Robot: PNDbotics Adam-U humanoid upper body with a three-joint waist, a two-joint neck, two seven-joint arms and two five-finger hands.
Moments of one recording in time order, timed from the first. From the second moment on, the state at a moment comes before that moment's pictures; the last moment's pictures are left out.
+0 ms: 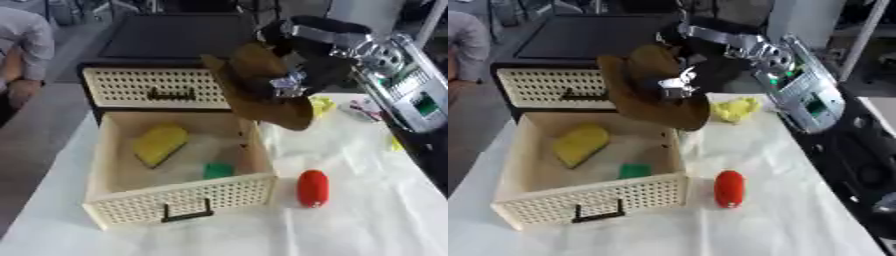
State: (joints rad) left arm -0.25 0.33 0.21 -1.98 0.35 -0.39 0.16; right arm -1.03 -0.60 0.28 -1.53 0.07 0.01 0.62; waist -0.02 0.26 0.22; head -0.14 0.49
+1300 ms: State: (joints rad) left arm -0.28 0.32 0.21 -1.98 0.37 -0.36 0.15; right arm -1.08 -0.44 0.32 -1.37 0.10 0.06 0.77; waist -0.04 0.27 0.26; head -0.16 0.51
